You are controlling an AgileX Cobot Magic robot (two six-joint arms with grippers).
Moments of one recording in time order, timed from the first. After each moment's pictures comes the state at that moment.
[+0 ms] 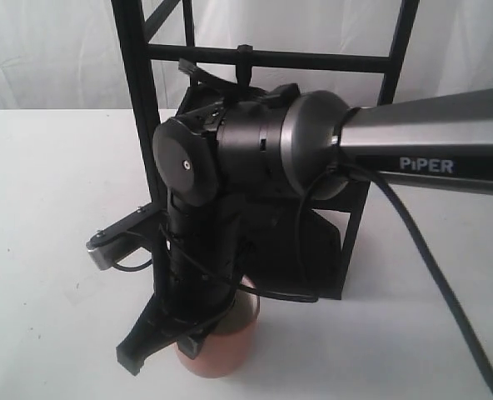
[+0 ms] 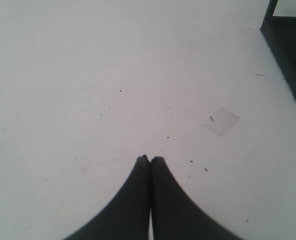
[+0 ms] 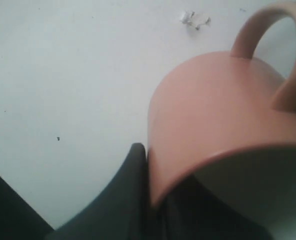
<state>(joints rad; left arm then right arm) 0.06 0.00 0.02 -0.07 0.43 0.05 0.93 1.93 -1.43 0.18 1.08 -0.12</state>
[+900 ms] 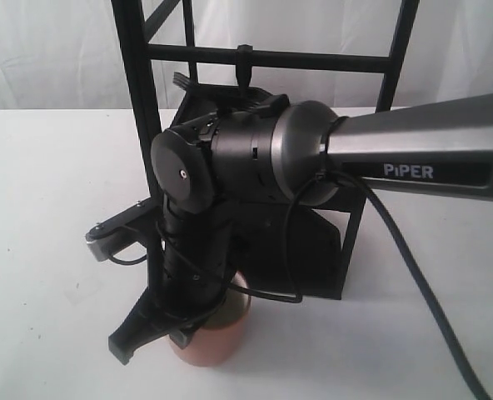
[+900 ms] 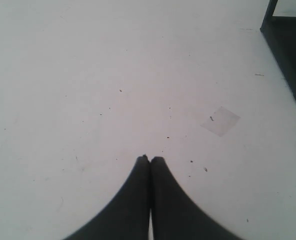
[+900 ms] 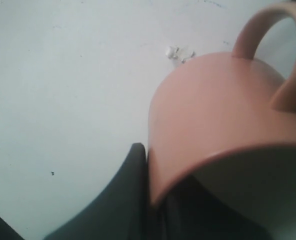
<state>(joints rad) 0.06 0.00 0.02 -0.07 0.43 0.05 0.93 1.95 -1.43 0.17 0.99 -0.07</state>
